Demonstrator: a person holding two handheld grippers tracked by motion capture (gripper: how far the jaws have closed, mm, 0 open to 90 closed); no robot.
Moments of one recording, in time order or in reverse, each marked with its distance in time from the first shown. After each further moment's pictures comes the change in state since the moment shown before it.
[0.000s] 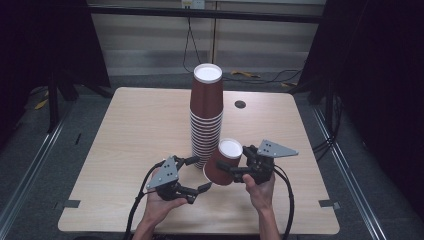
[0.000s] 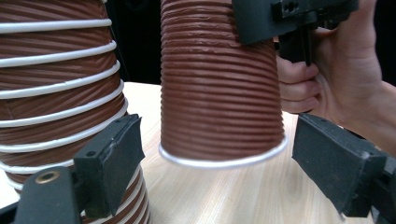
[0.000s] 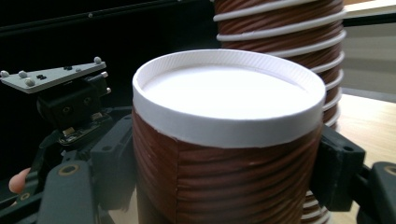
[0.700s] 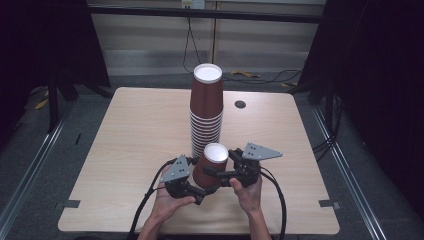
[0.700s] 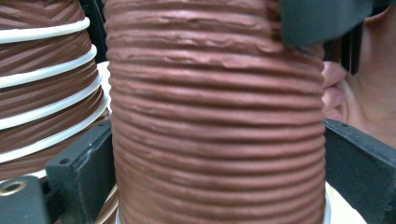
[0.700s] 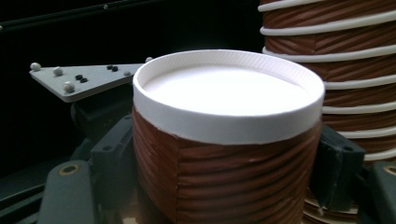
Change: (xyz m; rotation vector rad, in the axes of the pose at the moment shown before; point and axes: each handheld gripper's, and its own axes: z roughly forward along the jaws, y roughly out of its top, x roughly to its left) left arm 0.006 -0.009 0.023 0.062 -0.038 -0.042; right arm 0.012 -0.011 0.027 0.019 0.065 0.007
